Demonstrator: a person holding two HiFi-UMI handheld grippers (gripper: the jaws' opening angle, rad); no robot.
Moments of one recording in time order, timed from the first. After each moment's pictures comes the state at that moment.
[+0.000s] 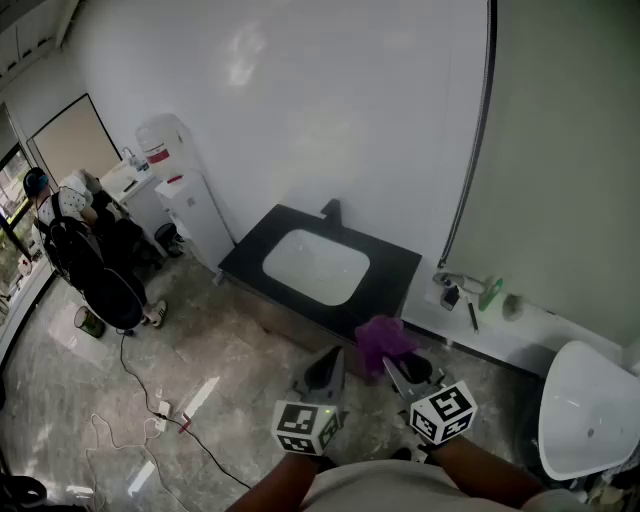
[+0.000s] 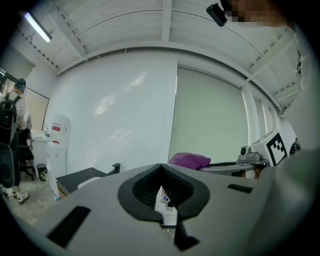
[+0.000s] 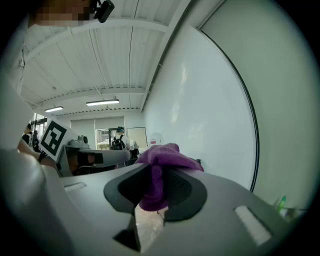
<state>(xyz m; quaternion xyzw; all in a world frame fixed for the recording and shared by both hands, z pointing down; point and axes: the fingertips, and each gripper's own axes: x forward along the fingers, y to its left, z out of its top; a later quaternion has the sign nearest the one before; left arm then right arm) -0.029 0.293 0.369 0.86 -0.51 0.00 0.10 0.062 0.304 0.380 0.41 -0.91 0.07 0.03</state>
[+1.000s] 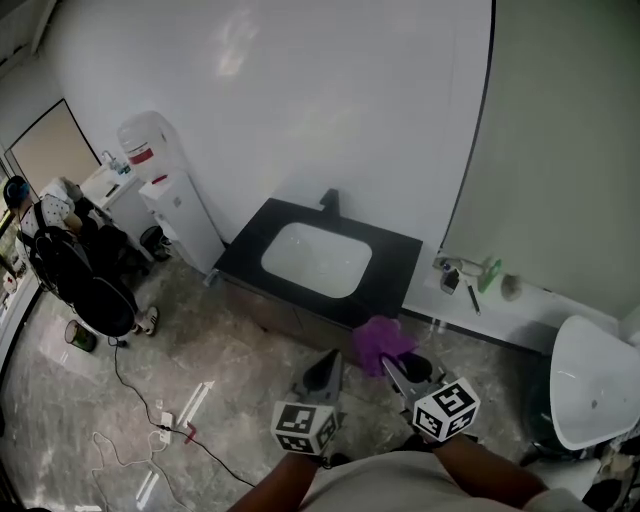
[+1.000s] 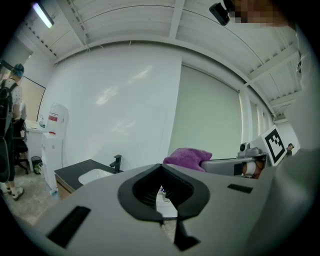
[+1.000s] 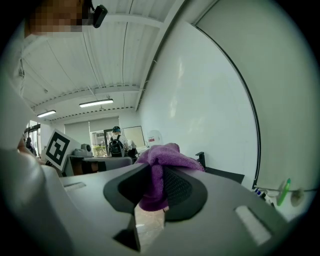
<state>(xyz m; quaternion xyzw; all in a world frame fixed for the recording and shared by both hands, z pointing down) -0.109 0.294 0.411 0.87 -0.47 0.01 0.13 -0.015 0.312 0.407 0.43 -0.90 0.12 0.03</state>
